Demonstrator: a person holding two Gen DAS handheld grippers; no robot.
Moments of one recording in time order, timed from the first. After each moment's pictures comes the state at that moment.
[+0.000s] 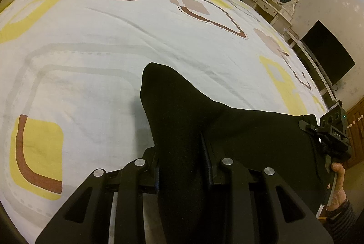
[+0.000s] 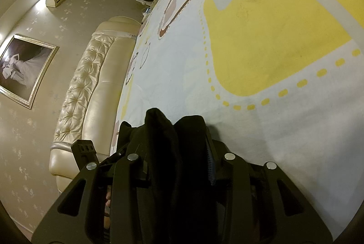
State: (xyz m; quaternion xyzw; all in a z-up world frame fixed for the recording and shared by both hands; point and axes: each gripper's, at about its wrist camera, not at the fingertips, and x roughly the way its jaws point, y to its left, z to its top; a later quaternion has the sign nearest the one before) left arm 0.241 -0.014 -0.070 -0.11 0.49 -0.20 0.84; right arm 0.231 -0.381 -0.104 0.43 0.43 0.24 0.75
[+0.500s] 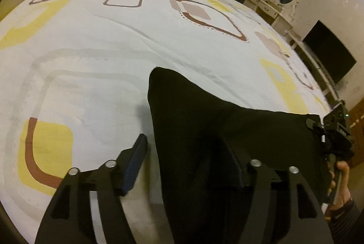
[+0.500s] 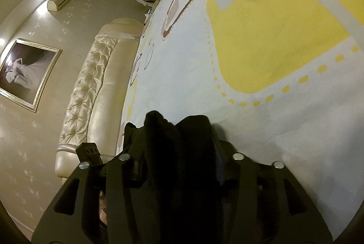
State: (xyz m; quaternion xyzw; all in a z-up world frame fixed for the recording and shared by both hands) left arm 0.234 -0.006 -0.064 -0.10 0.47 -0.20 0.85; right arm 0.223 -0.386 -0.095 0.45 0.43 0.24 0.75
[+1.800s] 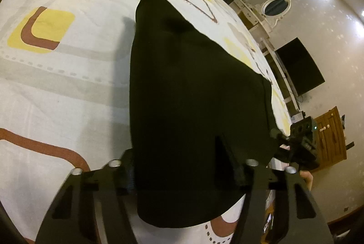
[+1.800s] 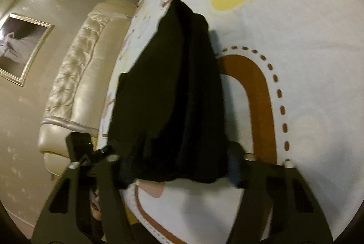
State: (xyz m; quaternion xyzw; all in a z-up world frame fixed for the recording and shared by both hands) left arm 0.138 0.000 -0.075 -0.23 0.49 -0.26 0.80; right arm 0.120 -0.352 -0.079 0.38 0.47 0.22 0.76
